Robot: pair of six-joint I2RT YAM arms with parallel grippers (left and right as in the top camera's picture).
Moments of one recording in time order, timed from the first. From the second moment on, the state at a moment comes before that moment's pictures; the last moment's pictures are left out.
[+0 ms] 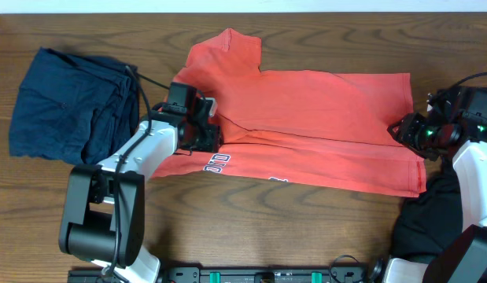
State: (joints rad) left arm -0.22 1.77 1.00 -0.48 0.34 -0.09; right arm -0.37 1.48 1.02 -0.73 -0.39 0.22
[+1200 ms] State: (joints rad) left arm -0.36 1.83 1.04 -0.05 0.39 -0.27; right arm -0.37 1.48 1.02 -0.72 -0.34 0.22
